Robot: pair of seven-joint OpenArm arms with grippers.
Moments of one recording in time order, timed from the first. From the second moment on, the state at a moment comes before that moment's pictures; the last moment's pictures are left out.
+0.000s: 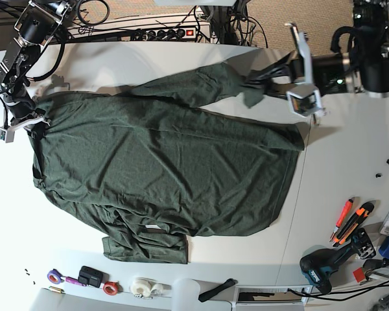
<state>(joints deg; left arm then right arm) 13.8 -24.2 -9.2 131.0 -78.7 -43.3 78.5 0.3 24.8 39.1 63.0 23.7 31.2 -33.2</state>
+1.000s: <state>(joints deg) -24.7 -19.1 -4.6 132.8 -72.6 -43.7 65.4 0.5 21.8 39.4 63.2 23.0 30.1 -29.7</state>
